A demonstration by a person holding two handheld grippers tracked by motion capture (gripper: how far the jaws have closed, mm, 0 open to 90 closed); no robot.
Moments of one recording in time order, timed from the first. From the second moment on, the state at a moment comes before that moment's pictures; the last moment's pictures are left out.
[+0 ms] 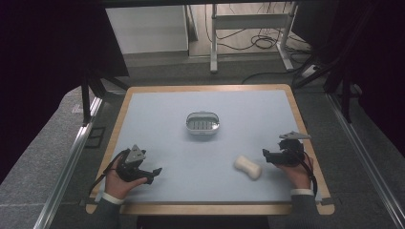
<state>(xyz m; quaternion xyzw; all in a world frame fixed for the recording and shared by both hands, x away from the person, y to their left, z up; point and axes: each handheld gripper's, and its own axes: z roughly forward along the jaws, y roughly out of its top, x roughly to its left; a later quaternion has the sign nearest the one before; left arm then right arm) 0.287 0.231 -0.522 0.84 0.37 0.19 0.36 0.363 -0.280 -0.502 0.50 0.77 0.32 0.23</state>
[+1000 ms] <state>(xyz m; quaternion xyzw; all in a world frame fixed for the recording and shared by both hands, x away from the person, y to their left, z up) 0.290 0.228 -0.525 0.84 0.36 0.19 0.36 0.353 -0.294 -0.486 0.47 0.78 0.35 0.21</state>
